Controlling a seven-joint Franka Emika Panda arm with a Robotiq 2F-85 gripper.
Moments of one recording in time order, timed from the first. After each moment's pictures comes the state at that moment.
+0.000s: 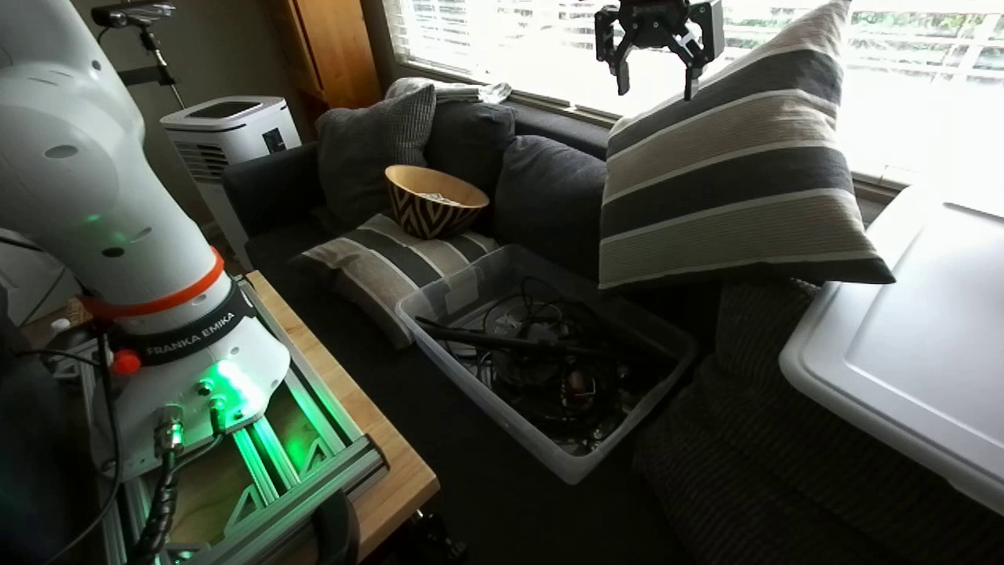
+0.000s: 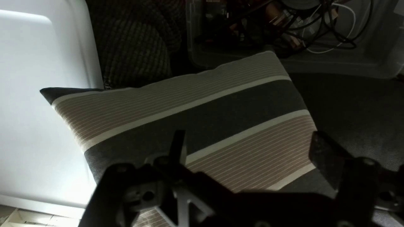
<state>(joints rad) -0.18 0.02 -0.28 -2.07 0.03 2.33 -0.52</state>
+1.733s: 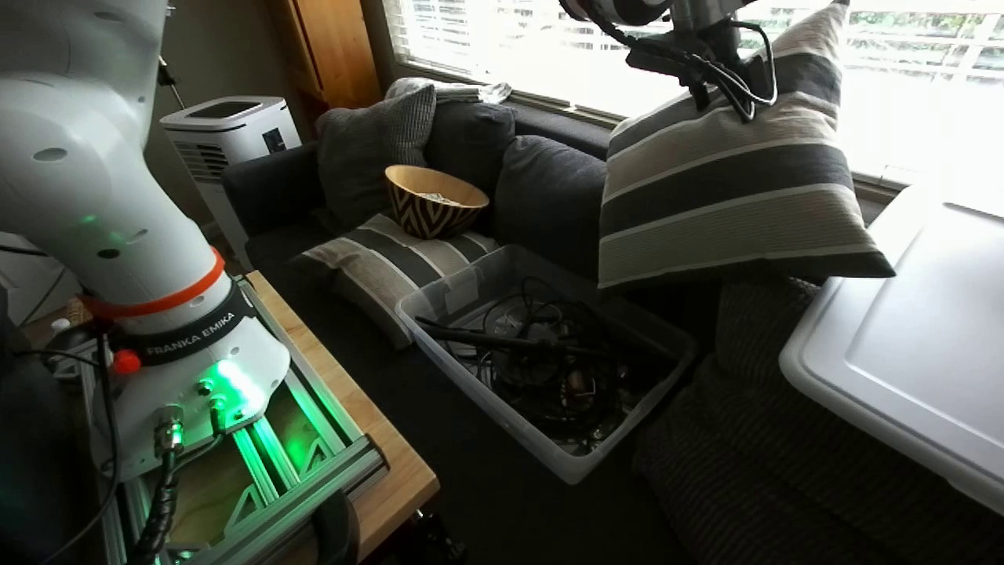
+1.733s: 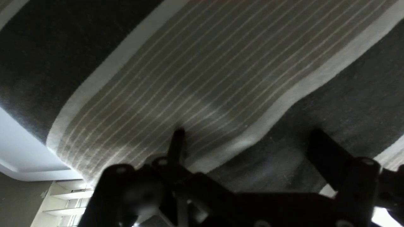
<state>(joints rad) -0.23 0.58 -0.14 -1.58 0.06 2.67 -0.06</state>
